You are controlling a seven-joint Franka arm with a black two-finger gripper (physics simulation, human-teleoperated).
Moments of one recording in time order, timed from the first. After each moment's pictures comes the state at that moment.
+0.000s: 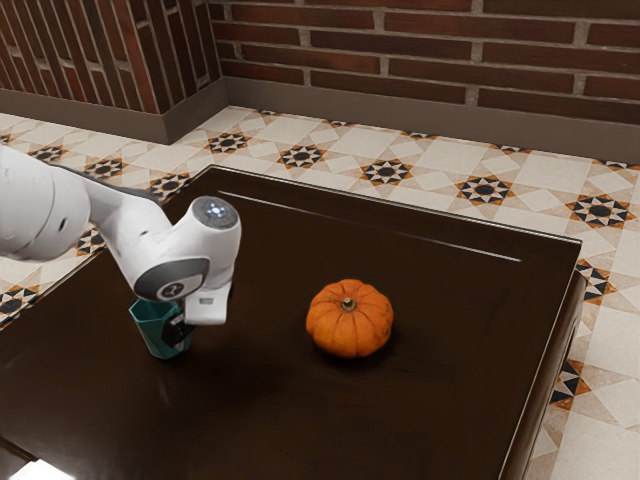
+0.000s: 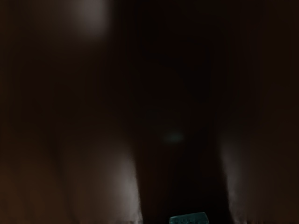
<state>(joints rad) -0.34 0.21 0.33 -2.27 0.53 2.42 1.26</state>
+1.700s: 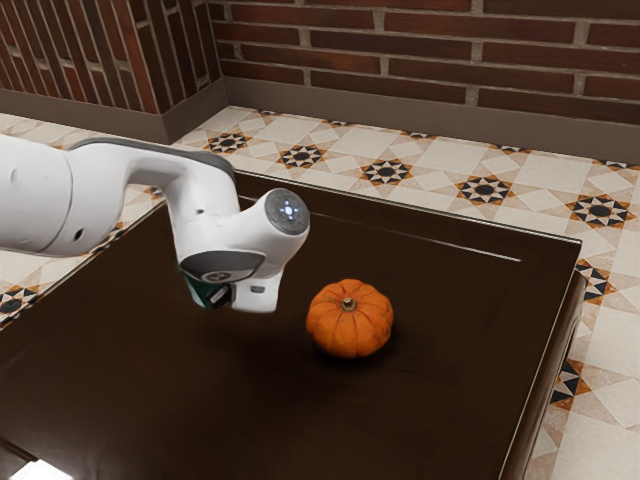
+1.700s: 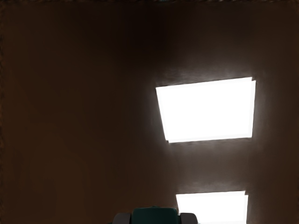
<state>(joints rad) -0.56 0.21 0.36 -2.11 0.77 2.18 1.01</state>
